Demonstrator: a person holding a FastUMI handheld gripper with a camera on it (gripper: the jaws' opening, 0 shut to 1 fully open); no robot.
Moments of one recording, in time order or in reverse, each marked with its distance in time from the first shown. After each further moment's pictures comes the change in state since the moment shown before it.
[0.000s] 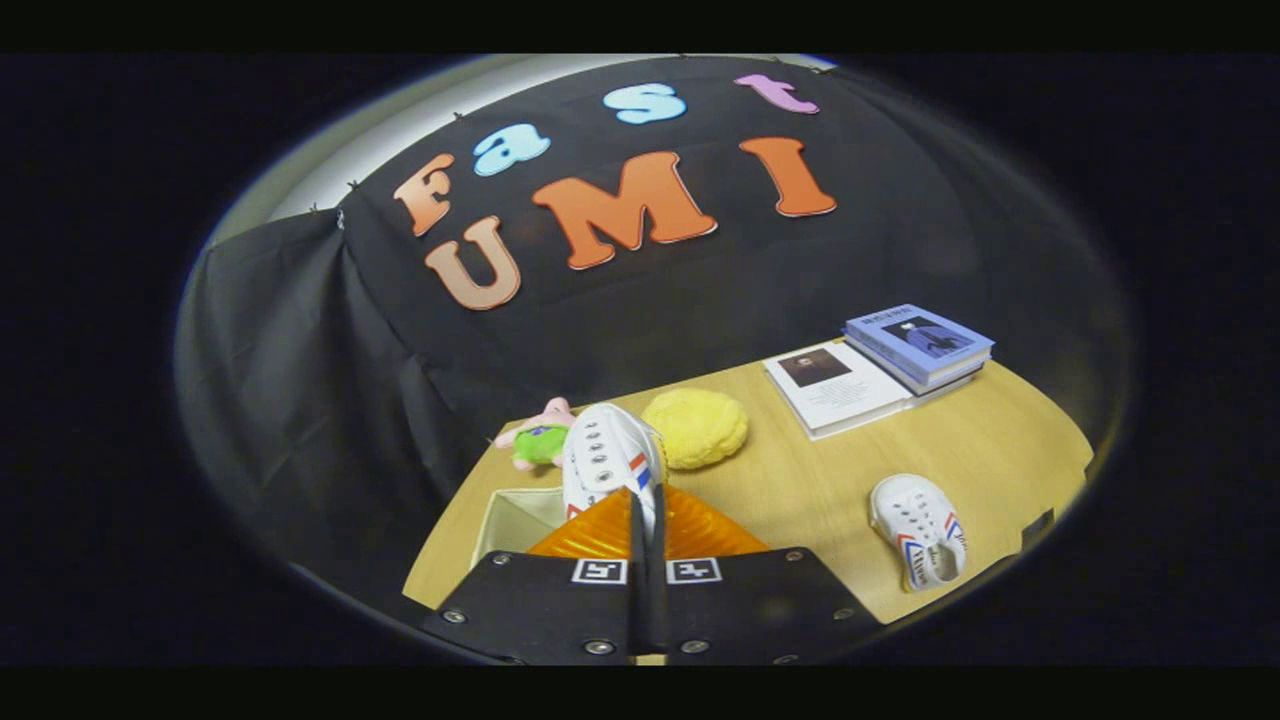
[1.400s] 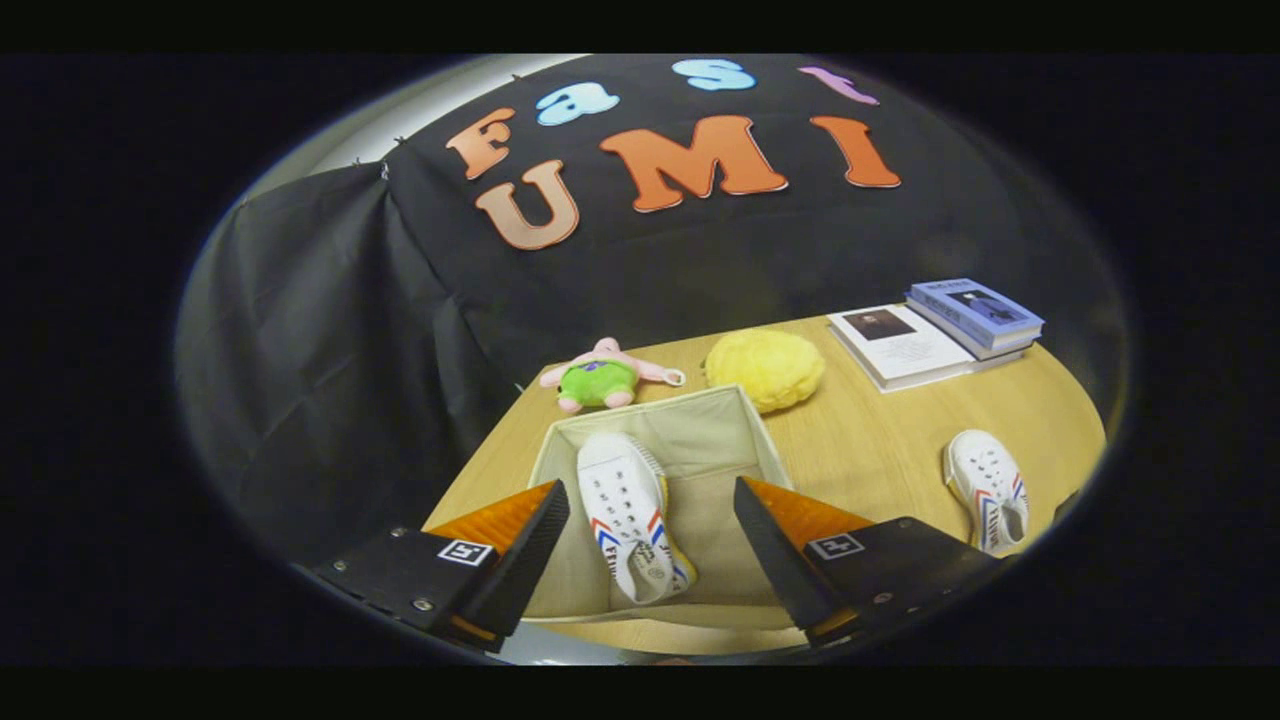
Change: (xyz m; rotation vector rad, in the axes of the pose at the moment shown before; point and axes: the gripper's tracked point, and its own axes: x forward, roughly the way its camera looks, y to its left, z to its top) arm 0.008 0.049 -0.070 -0.110 0.100 0.047
